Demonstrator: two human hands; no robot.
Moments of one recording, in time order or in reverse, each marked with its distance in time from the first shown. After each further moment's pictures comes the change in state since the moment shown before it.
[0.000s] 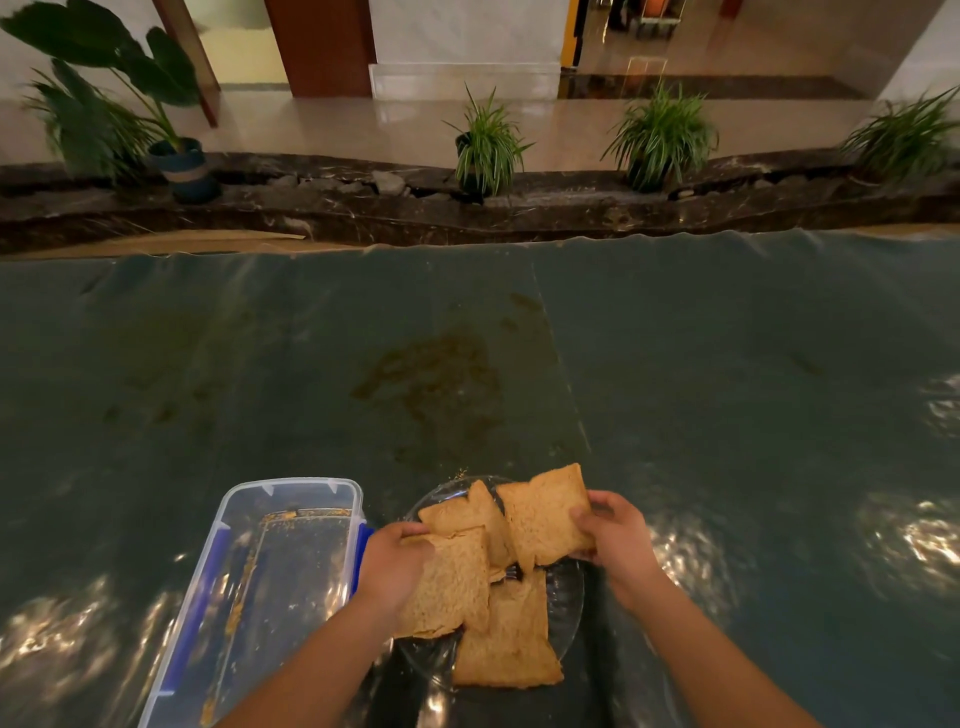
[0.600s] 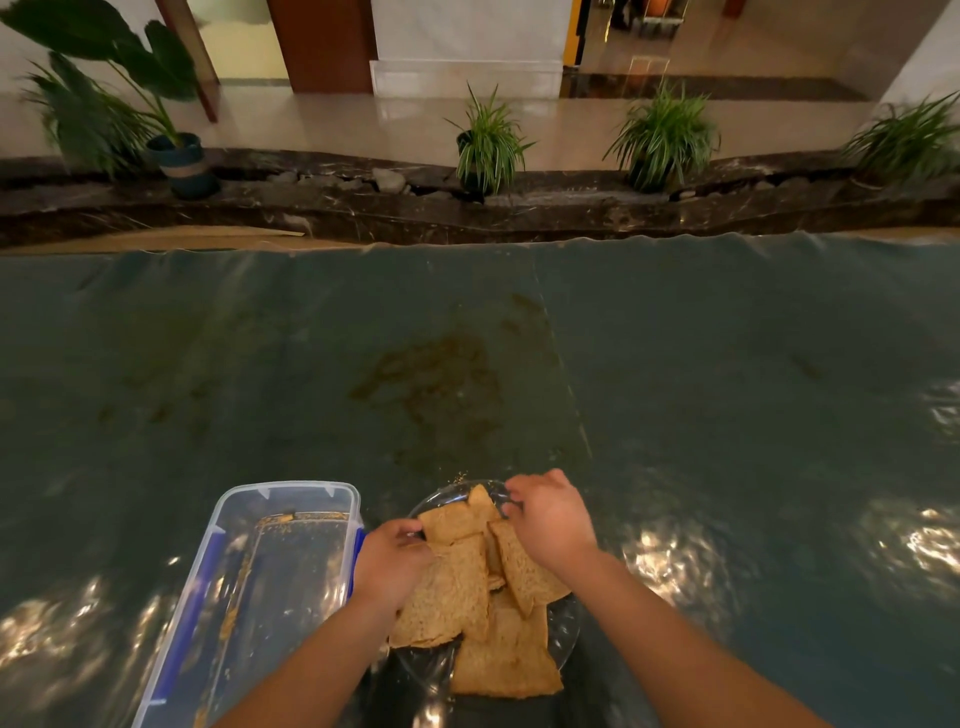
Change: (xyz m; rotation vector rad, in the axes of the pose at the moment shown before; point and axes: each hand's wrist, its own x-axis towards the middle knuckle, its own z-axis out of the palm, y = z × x) left_hand 0.007 -0.003 0.001 -0.014 0.030 0.050; right_hand 0.006 -0.026 0.063 -1.168 -0.119 -0.631
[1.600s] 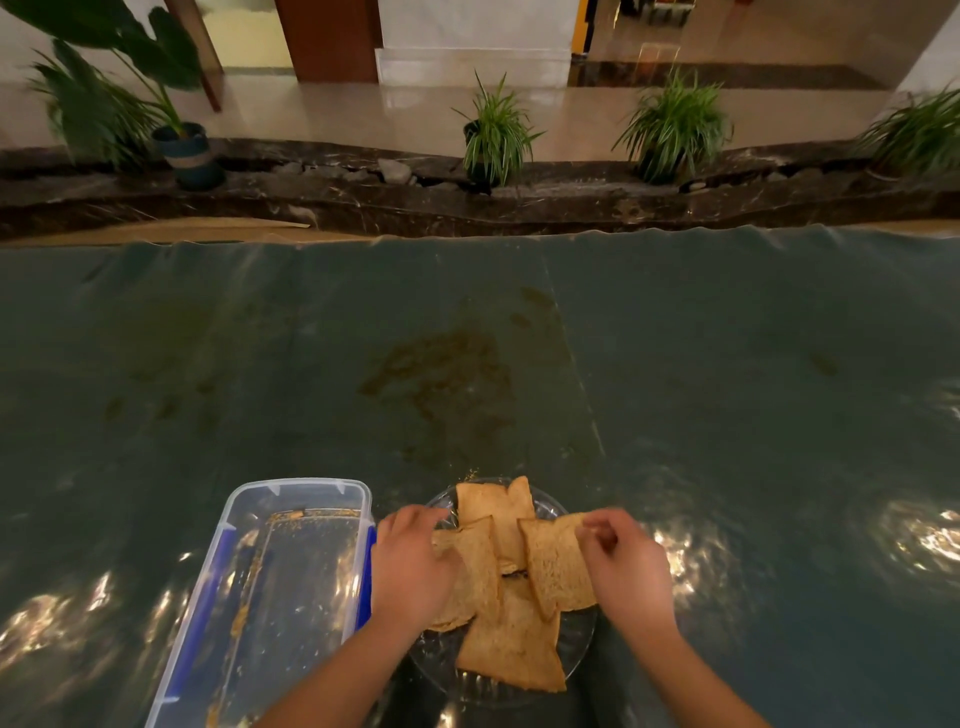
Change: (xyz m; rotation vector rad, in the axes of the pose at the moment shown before) left_hand -0.010 -0.002 0.006 0.470 0.132 0.453; right_hand -0.070 0.026 -0.013 0.378 0.286 0.380
